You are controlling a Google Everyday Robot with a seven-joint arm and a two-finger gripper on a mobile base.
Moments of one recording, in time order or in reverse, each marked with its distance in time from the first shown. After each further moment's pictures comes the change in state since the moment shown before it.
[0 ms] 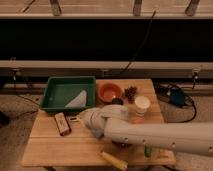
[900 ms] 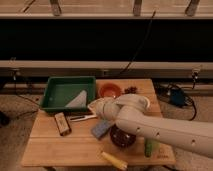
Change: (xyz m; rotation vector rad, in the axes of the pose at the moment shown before) arm -0.014 -0.055 -0.051 0.087 -0.004 0.011
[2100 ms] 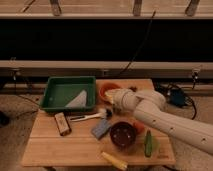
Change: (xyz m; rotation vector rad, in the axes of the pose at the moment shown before) arm 0.014 -0.107 -0.011 0.118 -0.144 0.183
